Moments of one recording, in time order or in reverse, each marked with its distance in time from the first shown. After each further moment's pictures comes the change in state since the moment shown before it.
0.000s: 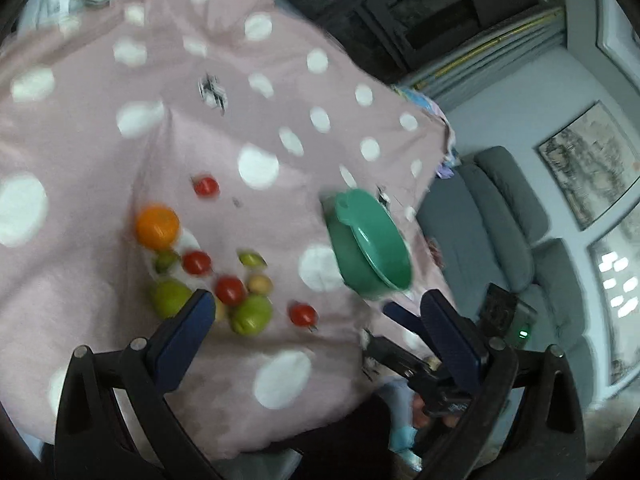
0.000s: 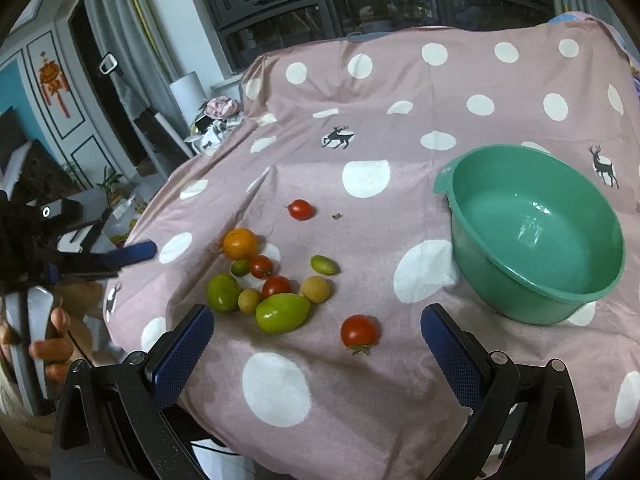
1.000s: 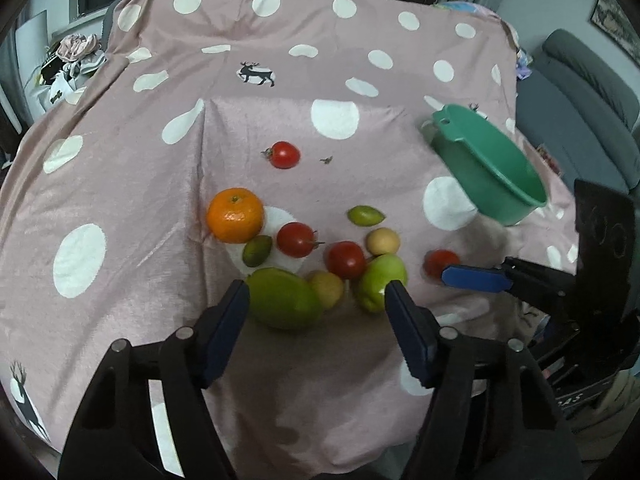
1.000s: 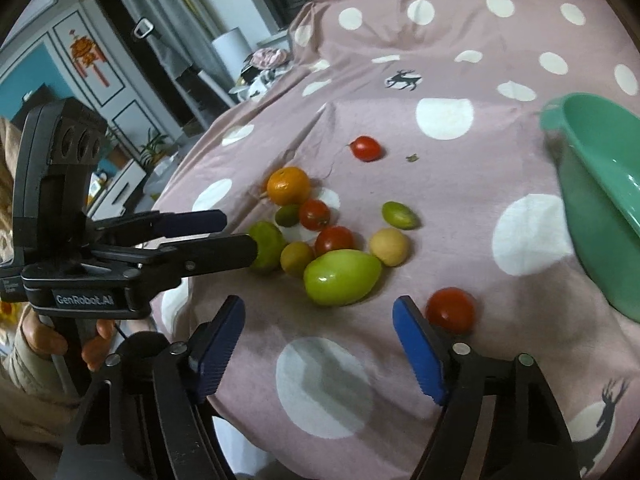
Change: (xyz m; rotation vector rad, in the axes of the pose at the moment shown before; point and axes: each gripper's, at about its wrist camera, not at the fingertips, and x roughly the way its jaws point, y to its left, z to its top) left arm 0.052 0.024 -0.022 0.366 0.115 0.514; right arm 0.066 0.018 -0.020 -0.062 0.151 0.202
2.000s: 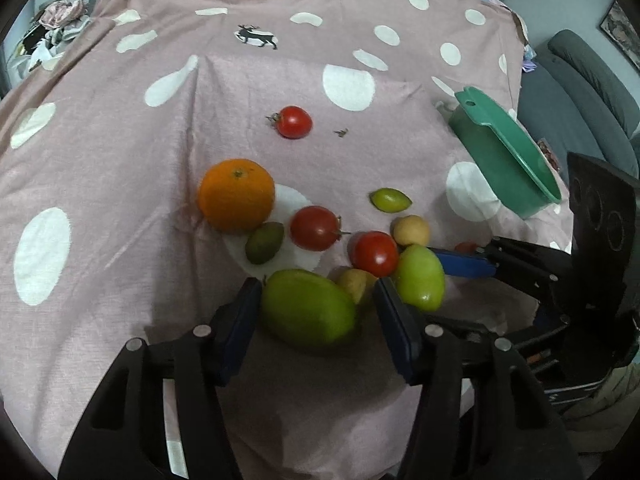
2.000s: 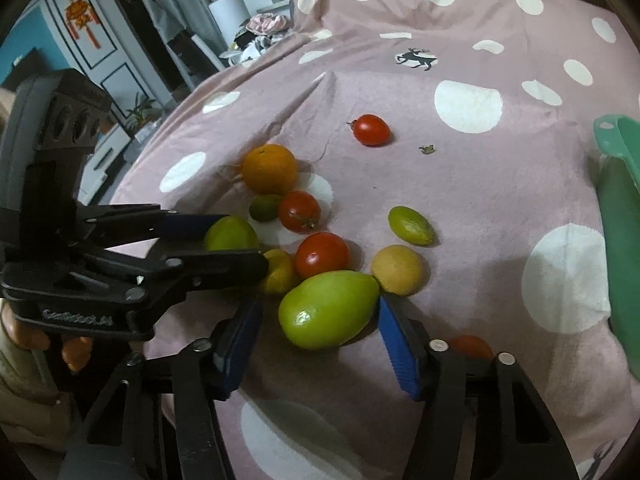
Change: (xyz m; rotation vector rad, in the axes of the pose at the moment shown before) left arm 0.035 0.019 0.002 -0.032 0.080 -0.079; right arm 0.047 0.001 0.018 -0.080 0.101 -0.083
